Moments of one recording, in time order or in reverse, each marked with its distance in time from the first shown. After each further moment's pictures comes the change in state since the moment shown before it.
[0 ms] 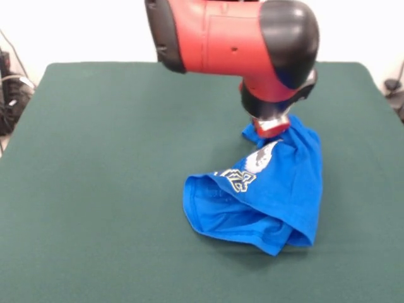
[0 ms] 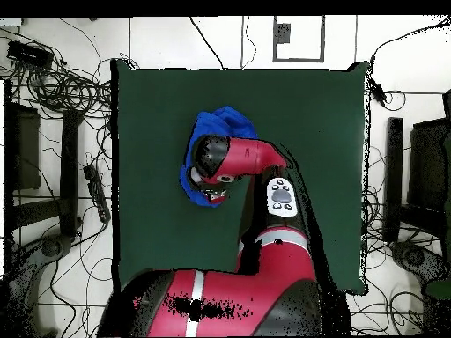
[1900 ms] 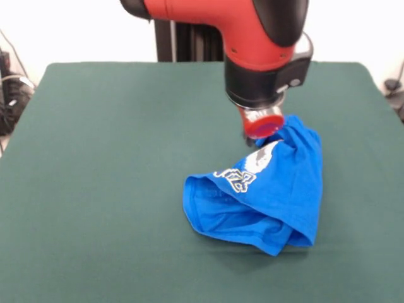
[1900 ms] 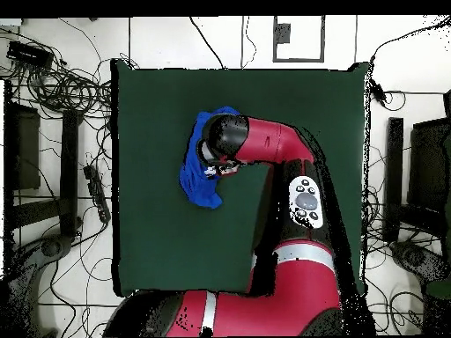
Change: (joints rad) arm -0.041 -0.104 -0.009 -0.023 0.078 -0.131 0.000
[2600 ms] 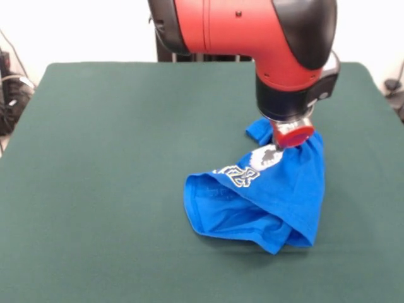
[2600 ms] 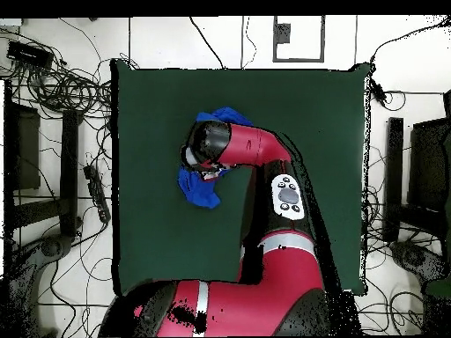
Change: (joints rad) arm 0.020 0.042 0.050 0.014 0.026 -0.004 0.000
